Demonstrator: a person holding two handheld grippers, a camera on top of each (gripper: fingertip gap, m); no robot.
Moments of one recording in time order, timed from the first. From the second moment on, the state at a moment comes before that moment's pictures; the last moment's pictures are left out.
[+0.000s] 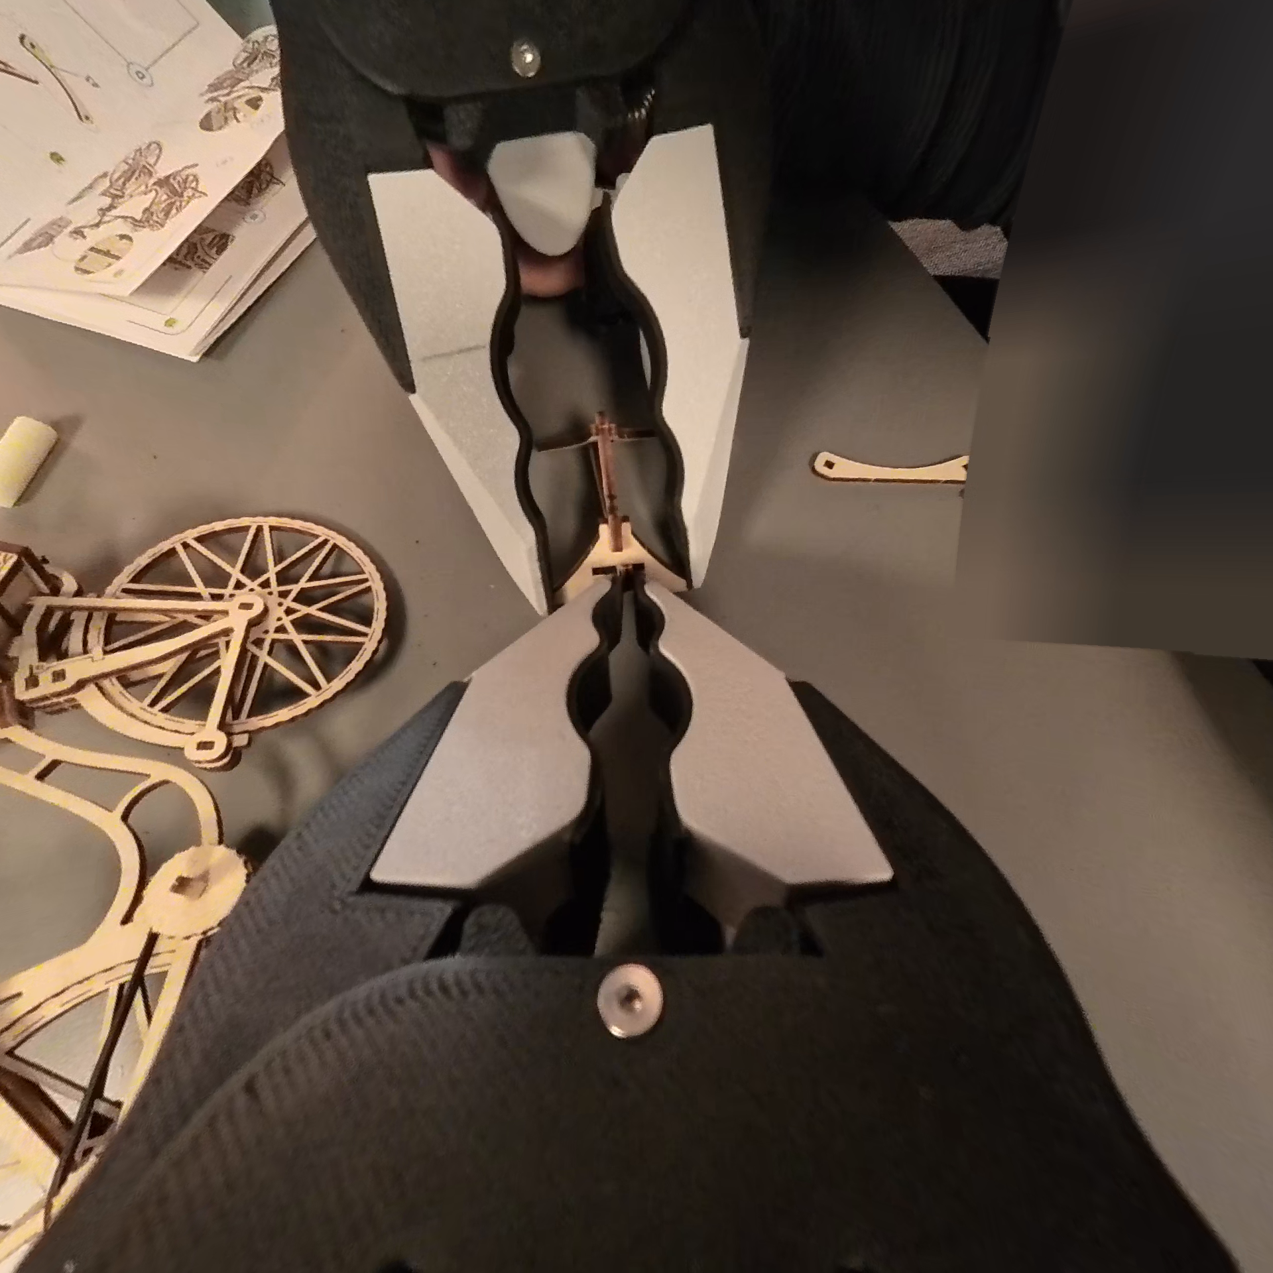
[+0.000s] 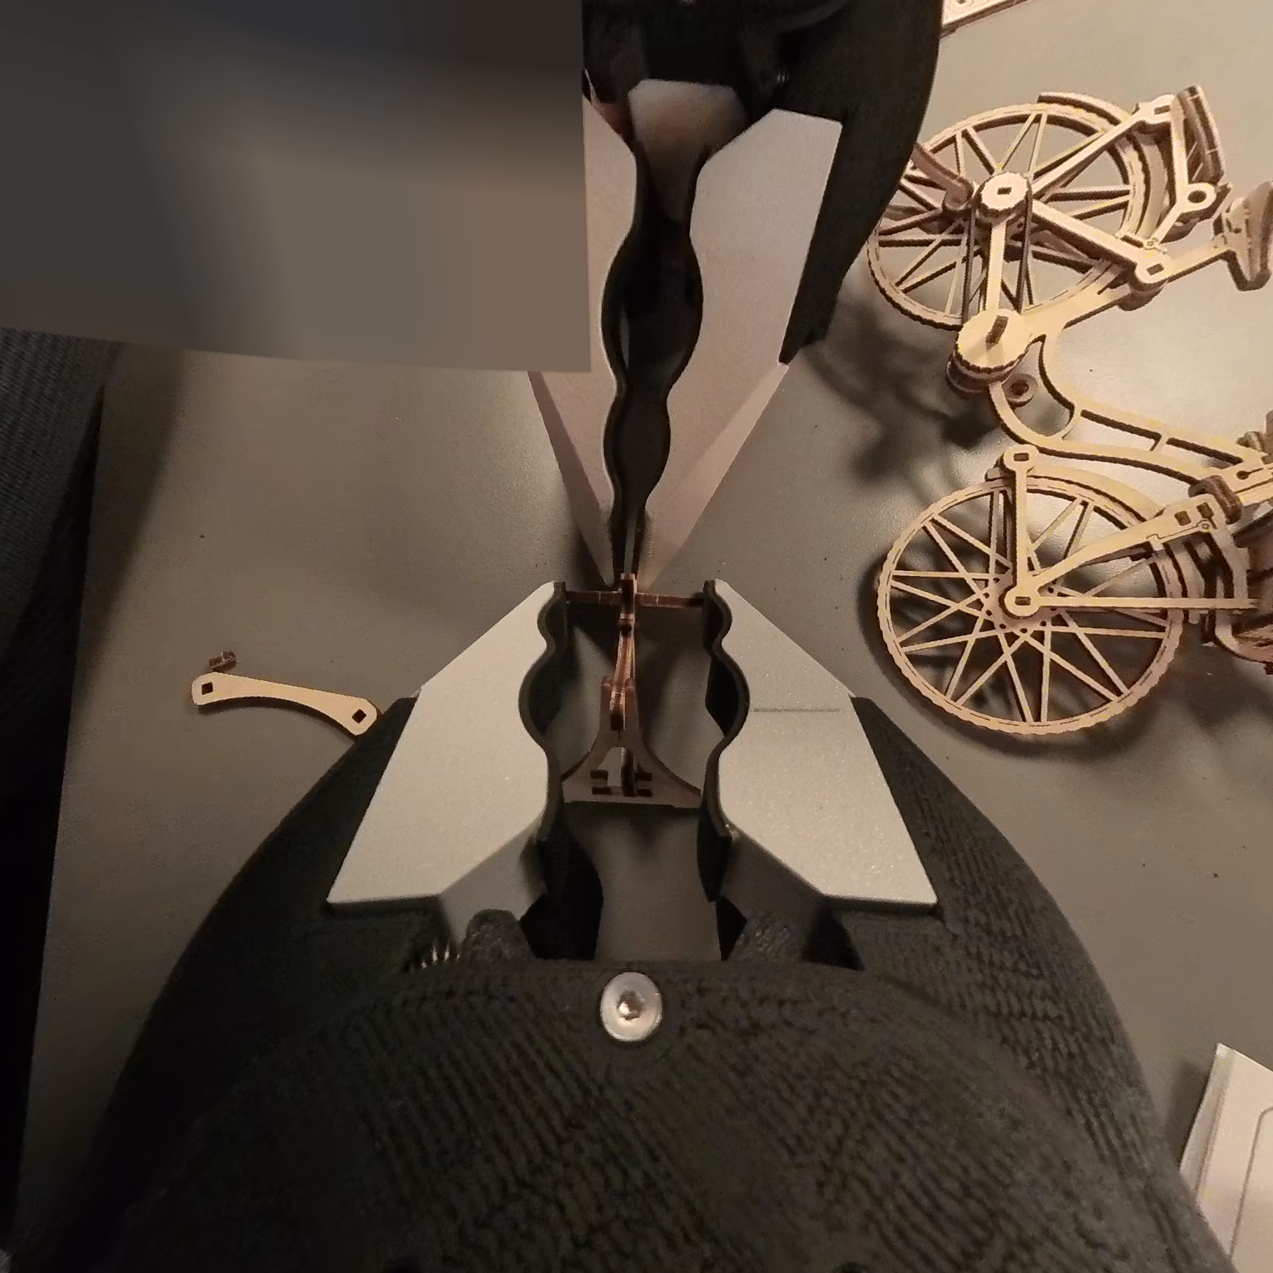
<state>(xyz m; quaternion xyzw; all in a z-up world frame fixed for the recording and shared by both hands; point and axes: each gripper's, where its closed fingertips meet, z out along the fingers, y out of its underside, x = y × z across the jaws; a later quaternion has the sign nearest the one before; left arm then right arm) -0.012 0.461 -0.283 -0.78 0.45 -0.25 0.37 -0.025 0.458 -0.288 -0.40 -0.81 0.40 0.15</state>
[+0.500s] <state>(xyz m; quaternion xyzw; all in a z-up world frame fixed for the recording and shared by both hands) -0.011 0.458 -0.276 -0.77 0.44 -0.26 0.38 -0.023 0.459 -0.286 -0.41 -0.80 0.41 0.14</state>
